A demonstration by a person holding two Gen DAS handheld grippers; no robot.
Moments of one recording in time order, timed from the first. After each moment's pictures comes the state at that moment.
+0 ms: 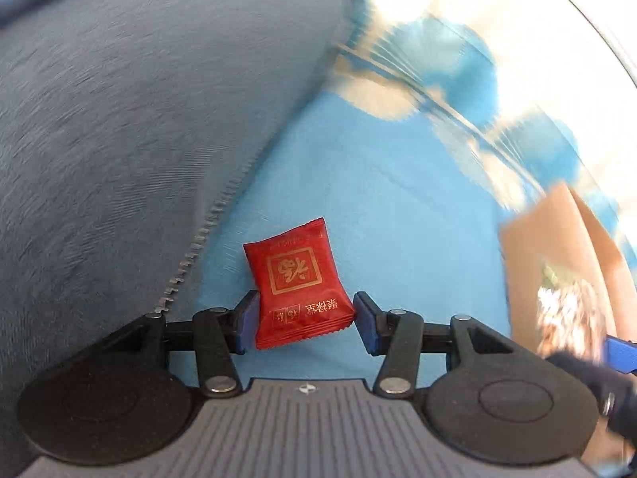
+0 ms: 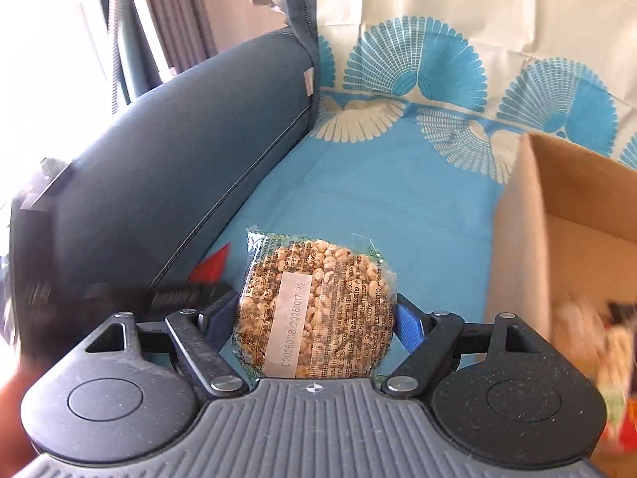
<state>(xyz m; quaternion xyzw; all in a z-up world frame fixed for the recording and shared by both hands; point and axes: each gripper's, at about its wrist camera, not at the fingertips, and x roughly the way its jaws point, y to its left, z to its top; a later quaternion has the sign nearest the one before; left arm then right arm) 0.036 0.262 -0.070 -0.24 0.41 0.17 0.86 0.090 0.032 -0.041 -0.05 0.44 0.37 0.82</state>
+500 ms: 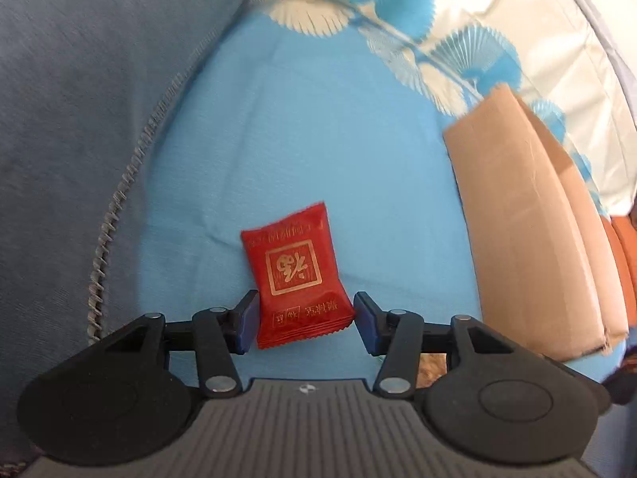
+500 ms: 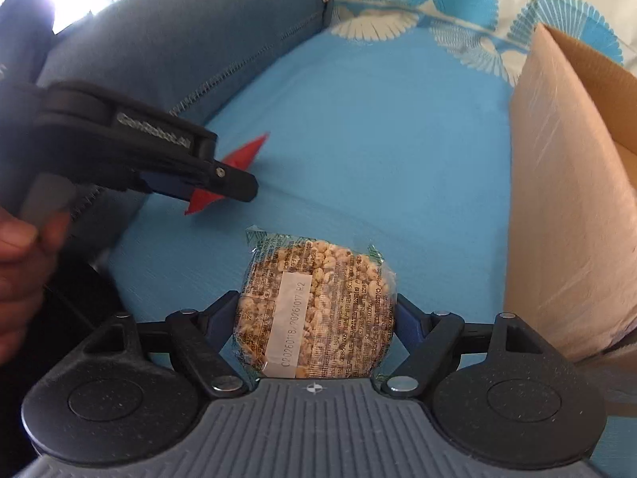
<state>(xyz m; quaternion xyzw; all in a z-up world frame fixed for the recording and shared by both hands) 0.020 0.252 -0.091 -0.24 0.49 0.05 0.84 0.026 0.025 -0.114 -0.11 0.50 0.35 0.79</state>
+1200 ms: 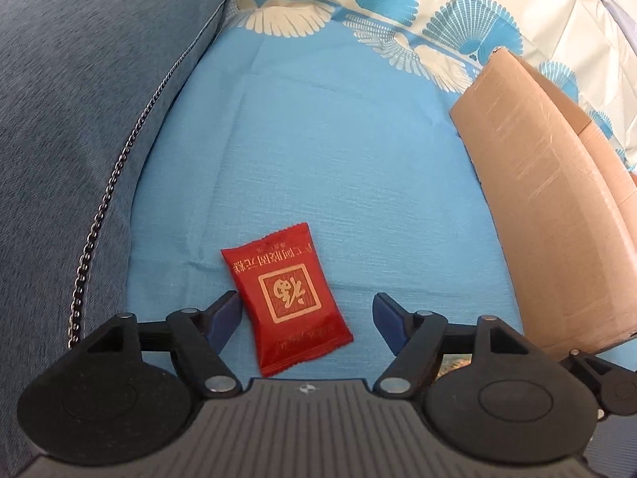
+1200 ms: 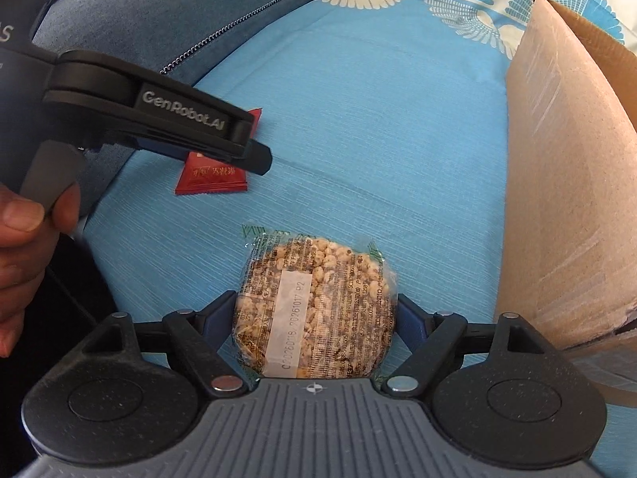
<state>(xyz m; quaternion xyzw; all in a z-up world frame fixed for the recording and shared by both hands) 0.051 0.220 -0.100 -0.14 0.48 0.08 0.86 0.022 0.029 -0.119 -0.13 0.51 0.34 0.78</state>
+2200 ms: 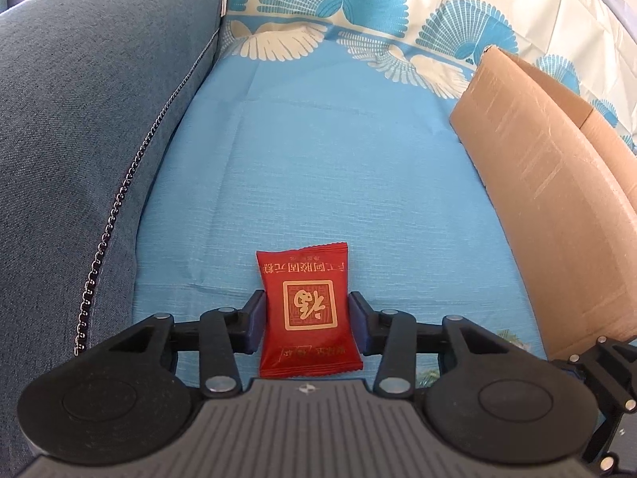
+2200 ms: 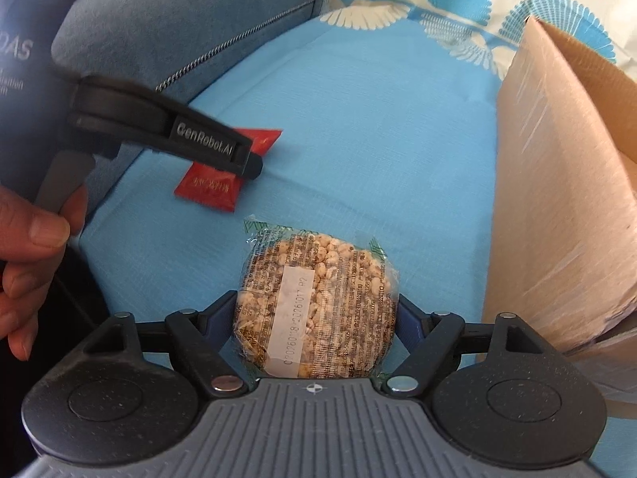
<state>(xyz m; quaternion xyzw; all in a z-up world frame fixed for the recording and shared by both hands) 0.048 0.212 -0.101 -0.09 0.45 0.10 0.88 0.024 0.026 -0.113 -0.13 0.48 0.34 0.80</state>
